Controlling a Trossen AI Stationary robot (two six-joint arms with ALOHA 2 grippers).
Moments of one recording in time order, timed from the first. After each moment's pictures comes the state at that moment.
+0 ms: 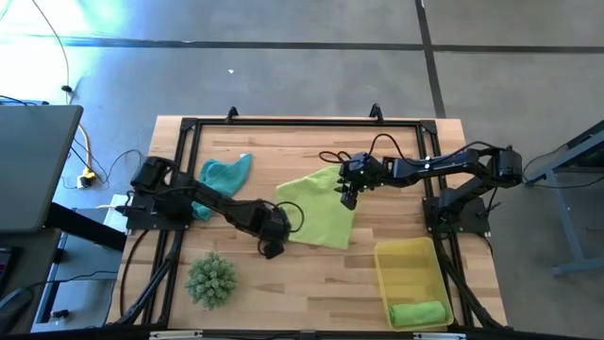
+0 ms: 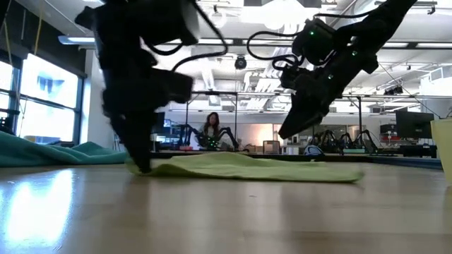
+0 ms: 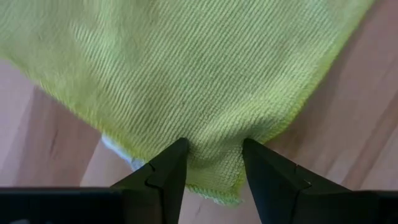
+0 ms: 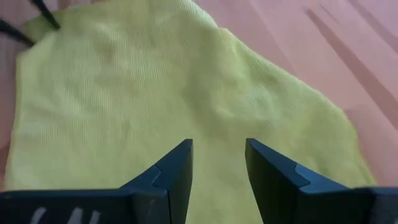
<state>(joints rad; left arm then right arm) -0.15 1.82 1.03 -0.62 -0.16 -0.69 -0.24 1.47 0.66 0.00 -0.05 0.15</state>
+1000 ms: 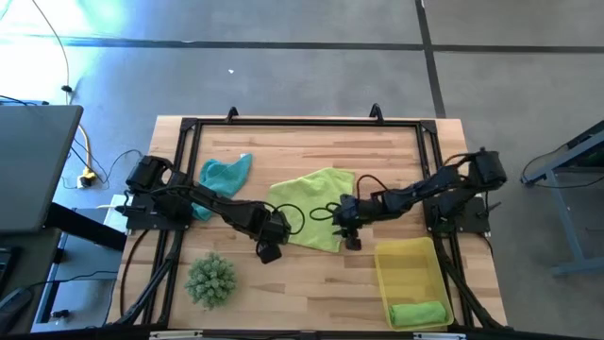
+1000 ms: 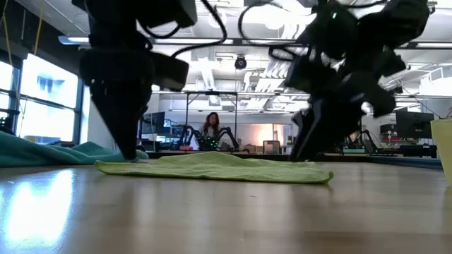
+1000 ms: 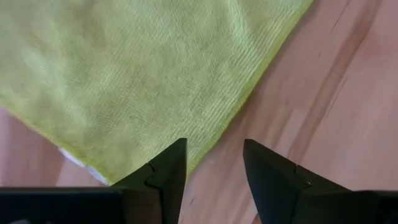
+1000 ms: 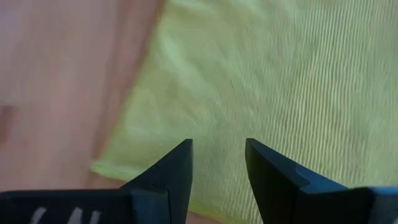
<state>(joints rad) -0.17 1.78 1.09 -0.70 -0.10 -0.65 0.13 1.64 0.66 0.12 -0.06 0.11</state>
